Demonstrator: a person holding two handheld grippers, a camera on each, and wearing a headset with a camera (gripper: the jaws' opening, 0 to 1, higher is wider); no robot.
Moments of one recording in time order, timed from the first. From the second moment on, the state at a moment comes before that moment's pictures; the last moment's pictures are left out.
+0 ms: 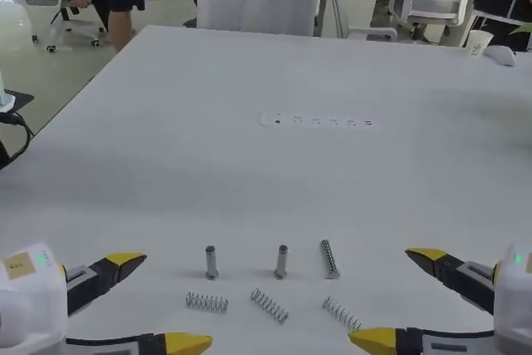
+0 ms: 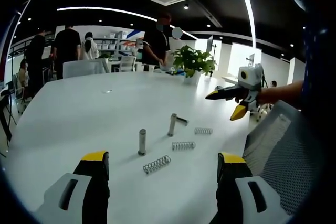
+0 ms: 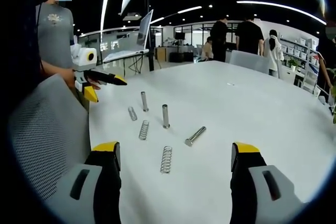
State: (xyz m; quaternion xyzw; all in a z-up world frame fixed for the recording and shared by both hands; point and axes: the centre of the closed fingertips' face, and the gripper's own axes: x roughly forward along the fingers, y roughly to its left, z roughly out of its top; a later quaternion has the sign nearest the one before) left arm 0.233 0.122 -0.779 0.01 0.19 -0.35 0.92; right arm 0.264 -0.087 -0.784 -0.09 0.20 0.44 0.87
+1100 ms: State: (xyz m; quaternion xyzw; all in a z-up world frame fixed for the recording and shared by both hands) left arm 0.234 0.123 -0.779 0.00 0.19 -0.35 0.92; right arm 0.264 -0.090 -0.782 -0.09 0.20 0.43 0.88
